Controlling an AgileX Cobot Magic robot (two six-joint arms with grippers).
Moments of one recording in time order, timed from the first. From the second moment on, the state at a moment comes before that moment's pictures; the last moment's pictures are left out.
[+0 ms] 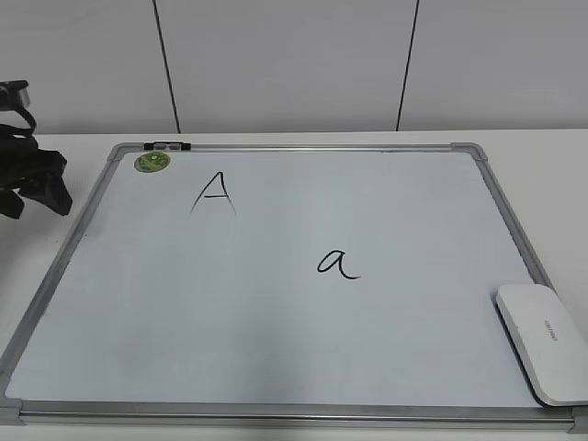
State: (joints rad) left arm 0.04 1.93 -1.34 -0.24 0.76 0.19; right arm 0.00 0.00 -0.49 0.04 1.14 -0.03
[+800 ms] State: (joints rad) left arm 0.08 2.09 -1.39 -0.38 0.82 0.35; right arm 0.00 0.06 -0.50 0.04 1.14 -0.03
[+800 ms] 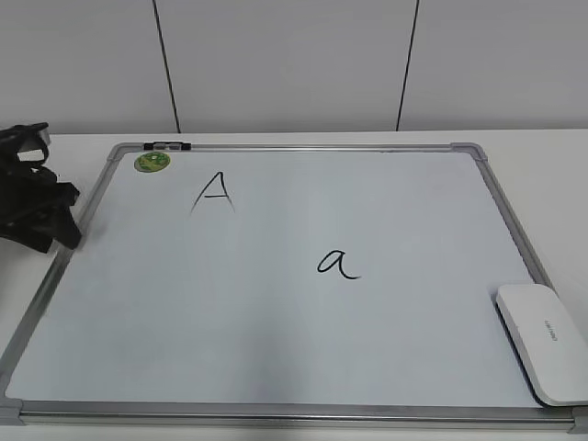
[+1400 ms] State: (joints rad) left arm 0.12 2.17 -1.54 -0.46 0.97 0.39; right arm 0.00 0.06 -0.50 0.04 1.14 -0.03
